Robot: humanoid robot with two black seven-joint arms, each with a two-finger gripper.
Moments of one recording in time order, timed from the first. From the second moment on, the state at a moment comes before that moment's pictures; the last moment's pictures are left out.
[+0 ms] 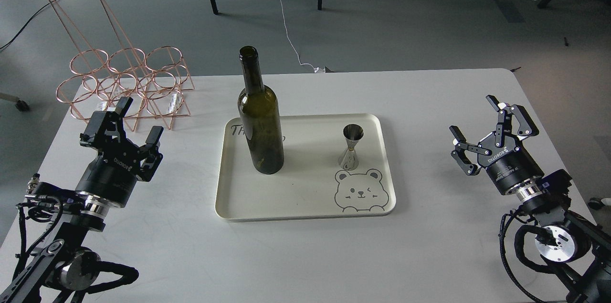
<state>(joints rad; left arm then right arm) 0.09 0.25 -1.42 -1.37 0.86 -0.27 -0.39 0.25 -0.44 0.93 0.96 -0.31 0.49 0.49</state>
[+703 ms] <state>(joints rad) 0.10 0.25 -1.42 -1.38 0.85 -0.24 -0.40 0.28 -0.69 0.92 1.24 -1.11 0.45 0.49</state>
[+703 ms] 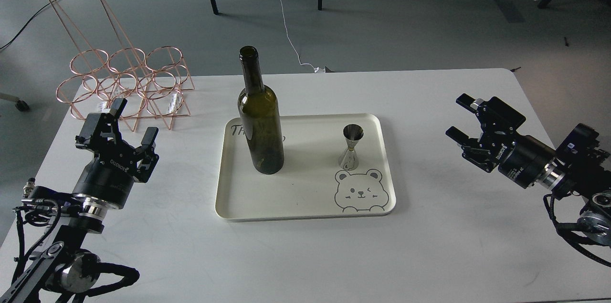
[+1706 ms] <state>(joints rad) 0.10 0.25 -1.42 -1.38 0.85 -0.25 -0.40 0.47 -0.27 0.65 0.84 -2.18 -0.40 0.49</state>
